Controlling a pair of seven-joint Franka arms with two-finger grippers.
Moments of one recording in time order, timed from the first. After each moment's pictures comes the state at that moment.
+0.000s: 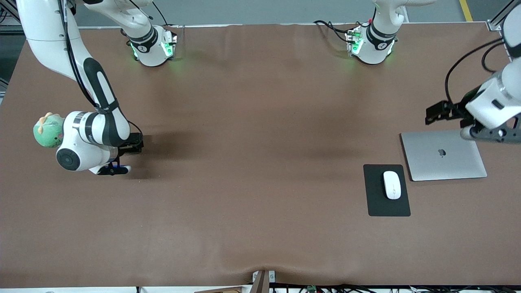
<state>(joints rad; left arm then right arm) -0.03 0.06 -0.05 -1.57 -0.01 1.54 0.03 0.14 0.52 -0.21 -1.99 0.11 2.02 -0.21</state>
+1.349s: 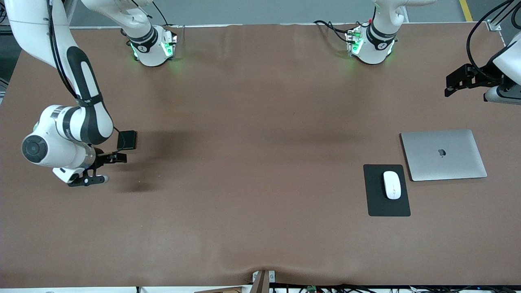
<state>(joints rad) -0.03 -0.04 -0.03 -1.56 0.01 1.47 0.11 0.14 0.44 -0.23 -1.90 0.11 2.22 -0.27</state>
